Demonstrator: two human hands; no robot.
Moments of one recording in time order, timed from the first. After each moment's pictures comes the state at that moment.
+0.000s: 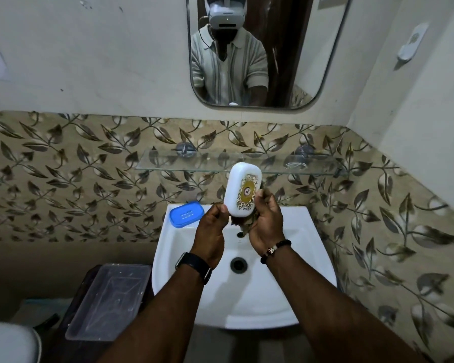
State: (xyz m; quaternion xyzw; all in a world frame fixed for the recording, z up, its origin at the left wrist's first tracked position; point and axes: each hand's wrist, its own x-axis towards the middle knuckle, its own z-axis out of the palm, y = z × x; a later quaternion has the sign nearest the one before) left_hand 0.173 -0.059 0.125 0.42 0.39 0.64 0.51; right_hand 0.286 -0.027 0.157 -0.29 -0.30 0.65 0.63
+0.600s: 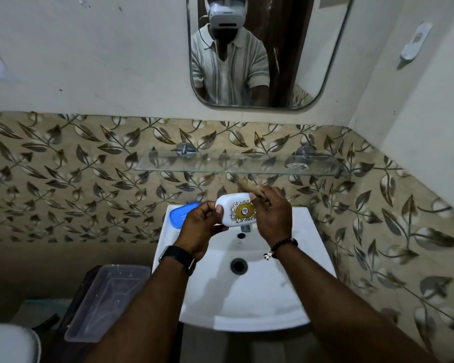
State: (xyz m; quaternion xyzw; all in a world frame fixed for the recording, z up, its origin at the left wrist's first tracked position) left_hand 0.137 -0.048 0.131 0.41 0.42 0.59 0.56; right_hand 0.312 0.000 0.144 -0.51 -0.66 0.15 0.54
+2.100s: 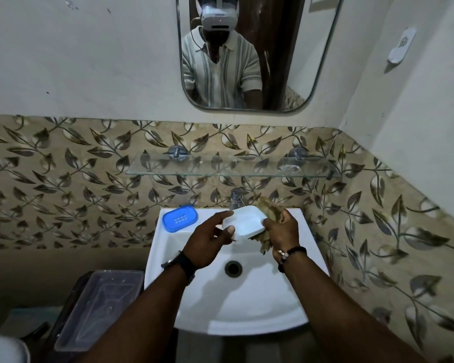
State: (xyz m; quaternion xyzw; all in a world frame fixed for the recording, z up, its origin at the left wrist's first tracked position) left_hand 0.150 -0.048 0.105 0.62 0.47 0.48 0.40; right_hand 0.348 0.004 0.113 -0.58 -0.39 0.47 0.54
